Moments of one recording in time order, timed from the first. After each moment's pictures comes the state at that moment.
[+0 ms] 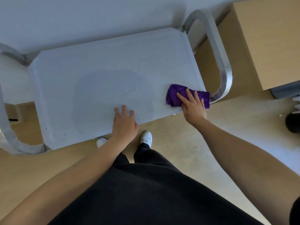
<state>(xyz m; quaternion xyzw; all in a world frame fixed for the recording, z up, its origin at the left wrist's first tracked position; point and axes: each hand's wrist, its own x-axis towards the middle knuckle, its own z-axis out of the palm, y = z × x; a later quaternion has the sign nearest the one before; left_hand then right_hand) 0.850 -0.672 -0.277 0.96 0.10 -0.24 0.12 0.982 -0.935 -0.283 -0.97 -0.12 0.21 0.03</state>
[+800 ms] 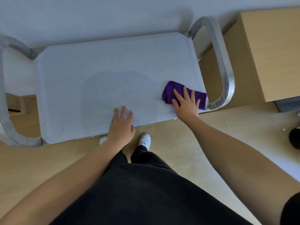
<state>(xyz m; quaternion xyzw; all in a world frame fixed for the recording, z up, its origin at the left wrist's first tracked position) 0.842 -0.675 -0.289 0.96 0.11 -0.22 0.13 1.007 -0.903 -0.283 -0.96 -0.07 0.25 0.06</state>
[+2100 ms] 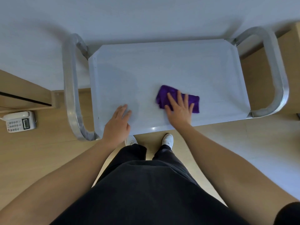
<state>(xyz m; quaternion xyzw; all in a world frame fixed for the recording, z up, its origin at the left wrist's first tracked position) 0.758 -0.456 -0.285 0.96 0.11 -0.15 0.20 0.904 -0.674 -0.294 -0.97 -0.11 0.21 0.07</state>
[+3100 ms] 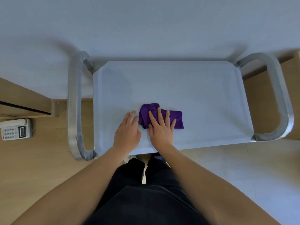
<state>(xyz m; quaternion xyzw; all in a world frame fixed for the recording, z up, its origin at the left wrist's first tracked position) 0.814 -0.461 -0.289 0.95 0.15 -0.11 0.24 0.880 -0.600 -0.304 -0.96 -0.21 0.19 0.06</state>
